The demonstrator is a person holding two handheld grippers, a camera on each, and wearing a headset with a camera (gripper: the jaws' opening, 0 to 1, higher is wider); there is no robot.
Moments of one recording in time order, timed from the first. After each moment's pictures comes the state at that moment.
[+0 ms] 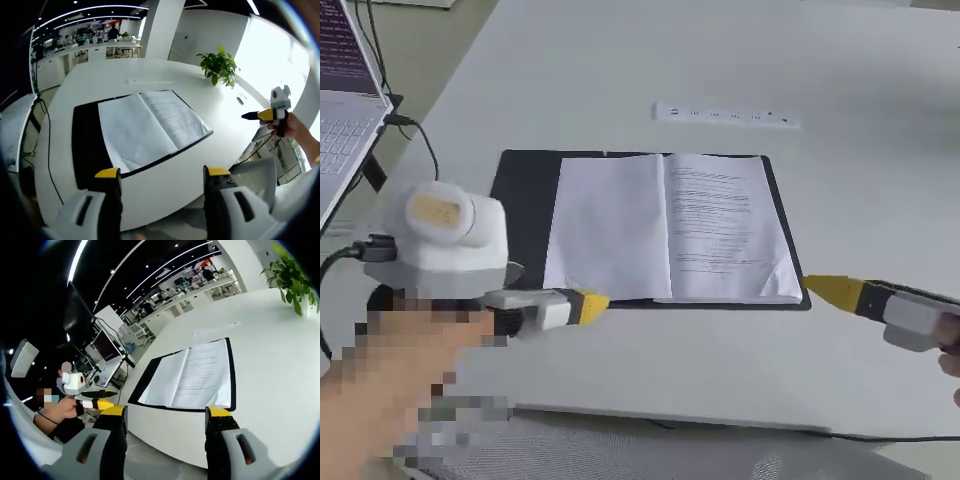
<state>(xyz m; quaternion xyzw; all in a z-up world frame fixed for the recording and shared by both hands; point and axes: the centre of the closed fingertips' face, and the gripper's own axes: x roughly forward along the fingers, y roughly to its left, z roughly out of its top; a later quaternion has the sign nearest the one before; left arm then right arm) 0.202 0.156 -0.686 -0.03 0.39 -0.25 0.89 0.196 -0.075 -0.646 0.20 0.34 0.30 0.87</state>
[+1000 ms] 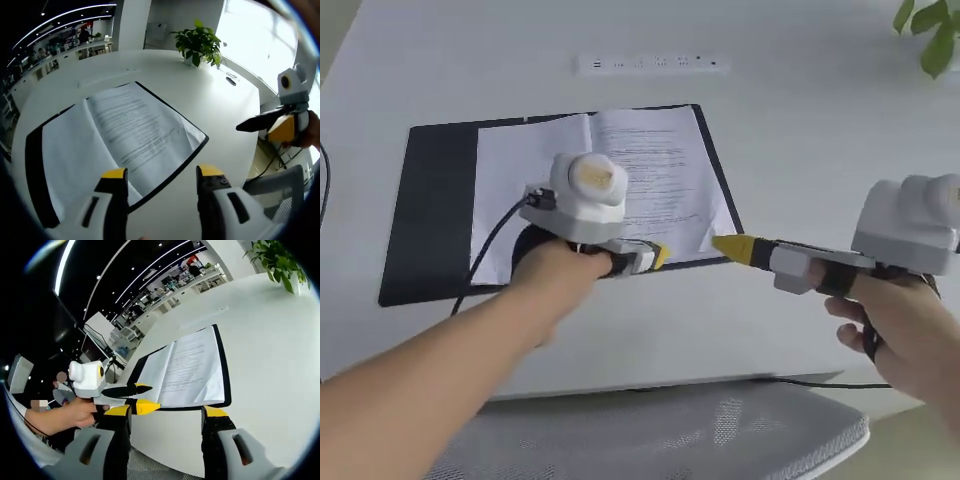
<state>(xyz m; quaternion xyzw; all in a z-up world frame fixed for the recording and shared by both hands) 0.272 0.001 -0.763 0.04 0.39 -0.32 0.86 0.218 -0.085 -0.704 0.24 0.36 0.26 0.86</state>
